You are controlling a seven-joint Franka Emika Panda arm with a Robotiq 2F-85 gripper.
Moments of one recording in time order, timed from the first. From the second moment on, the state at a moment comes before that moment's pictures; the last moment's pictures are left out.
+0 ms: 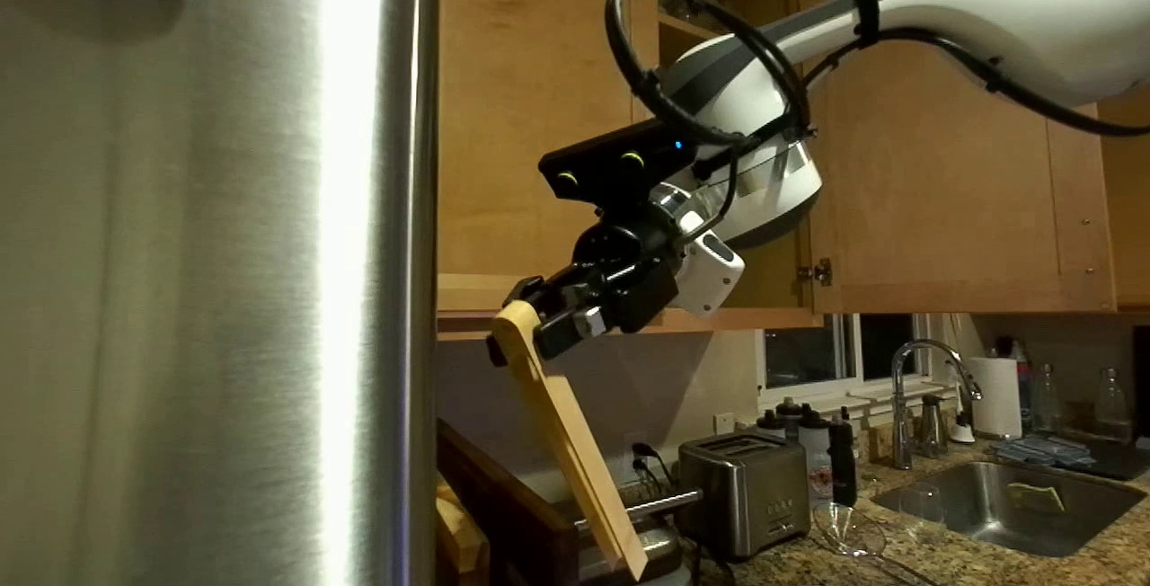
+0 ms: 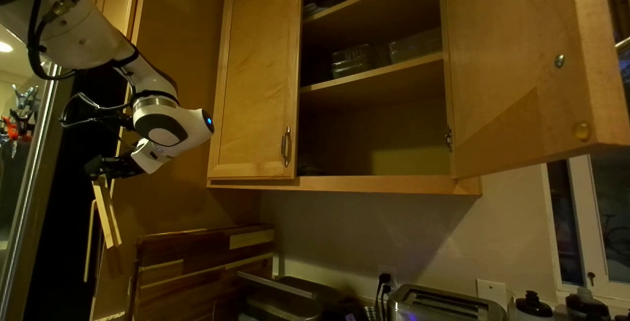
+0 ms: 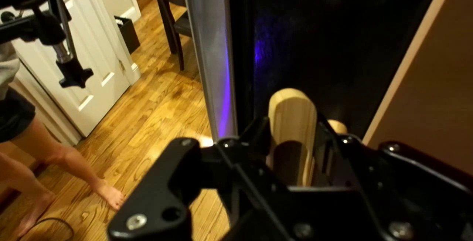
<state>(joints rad) 0.15 -0.24 0.26 -2.10 1.21 1.80 1.38</state>
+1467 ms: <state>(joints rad) 0.25 -0.32 0.33 -2.34 1.92 2.06 1.07</state>
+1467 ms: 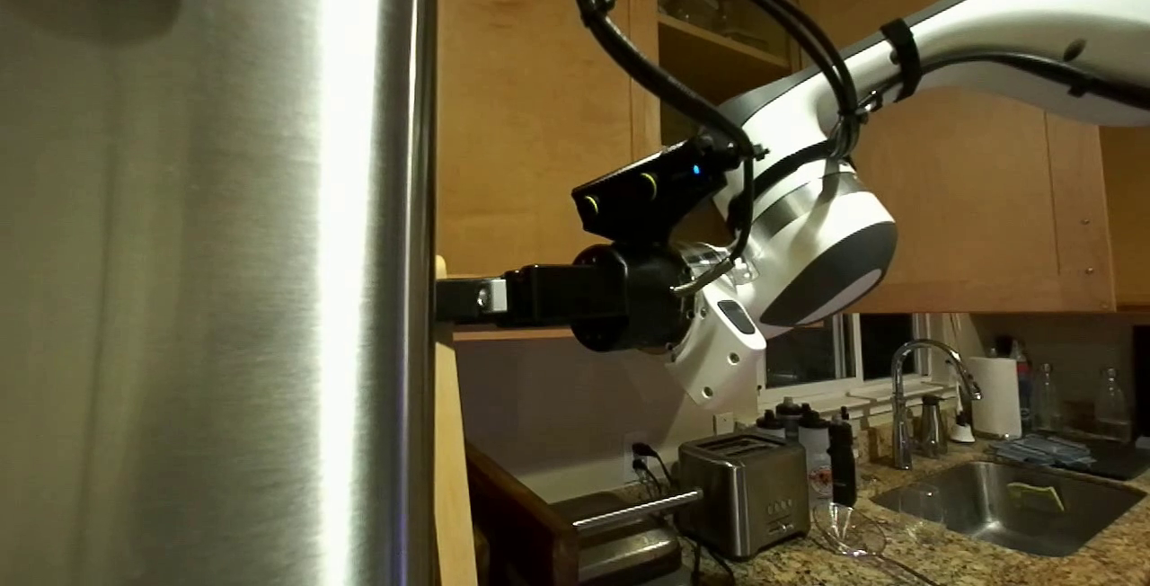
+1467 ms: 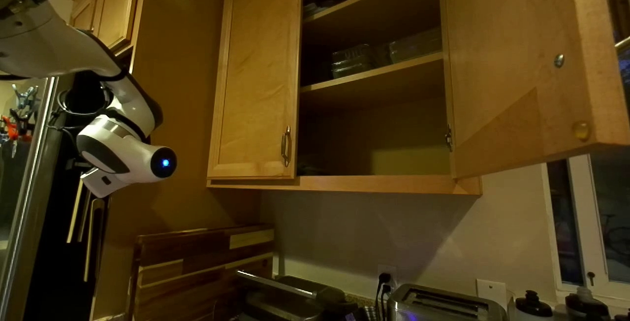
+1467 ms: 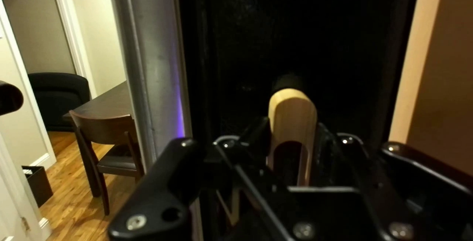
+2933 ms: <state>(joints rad) 0.28 -0.39 0.41 -2.37 2.04 2.31 0.96</state>
